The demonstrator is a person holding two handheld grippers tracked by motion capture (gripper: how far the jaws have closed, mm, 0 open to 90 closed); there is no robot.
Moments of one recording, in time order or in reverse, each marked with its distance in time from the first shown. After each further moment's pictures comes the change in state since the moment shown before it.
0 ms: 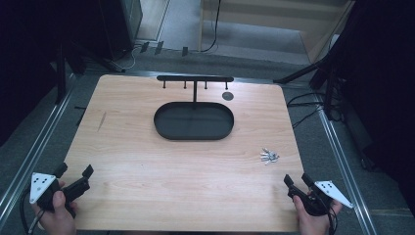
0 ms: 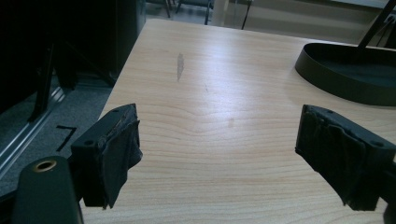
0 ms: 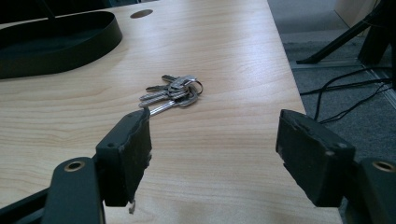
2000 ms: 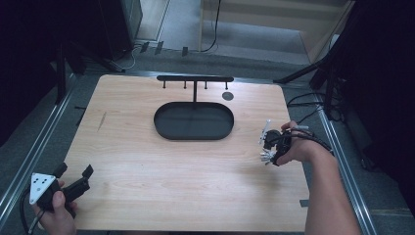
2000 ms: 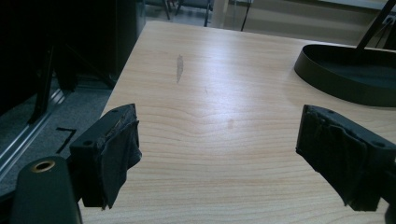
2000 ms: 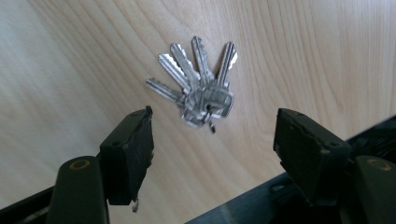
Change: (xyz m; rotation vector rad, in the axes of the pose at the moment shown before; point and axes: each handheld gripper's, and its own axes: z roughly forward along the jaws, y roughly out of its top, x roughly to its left) left arm 0.000 0.000 0.000 -0.007 -0.001 0.004; right arm 0.082 0.133 0.137 1.008 0.226 -1.177
